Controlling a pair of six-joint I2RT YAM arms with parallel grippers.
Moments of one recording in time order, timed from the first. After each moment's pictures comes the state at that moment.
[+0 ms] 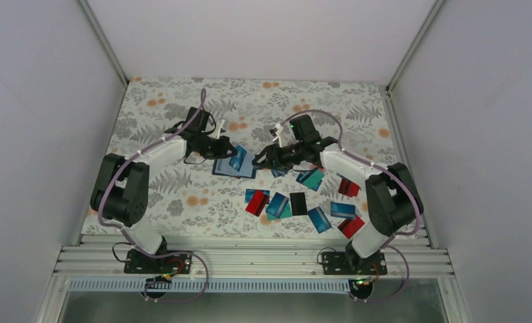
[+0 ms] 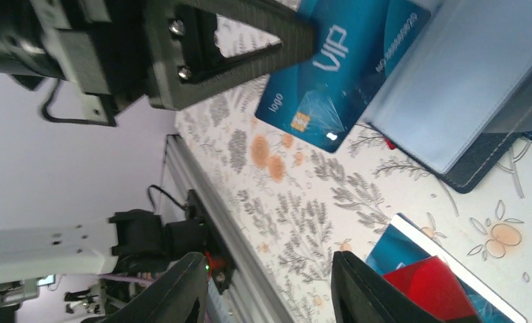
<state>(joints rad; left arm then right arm) -0.33 1.66 1.06 -0.38 0.64 -0.35 0.51 1.62 1.04 -0.28 -0.89 0.55</state>
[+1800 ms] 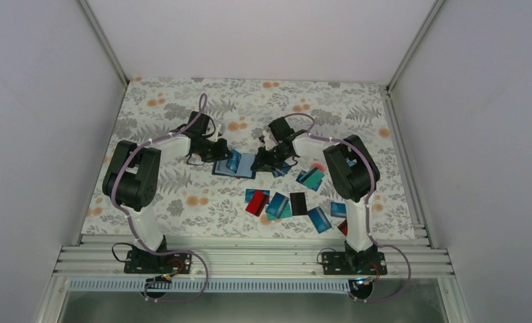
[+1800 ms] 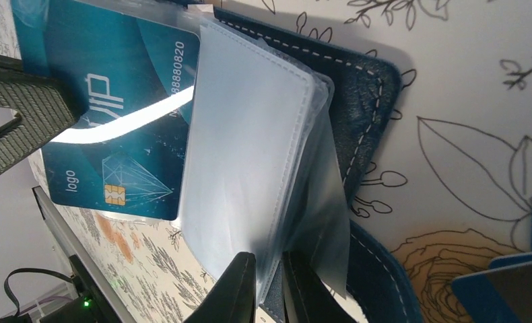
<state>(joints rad) -0.29 1.83 1.07 -0.31 0.56 -0.39 0.56 2.08 1.32 -0.42 -0.64 0.55</state>
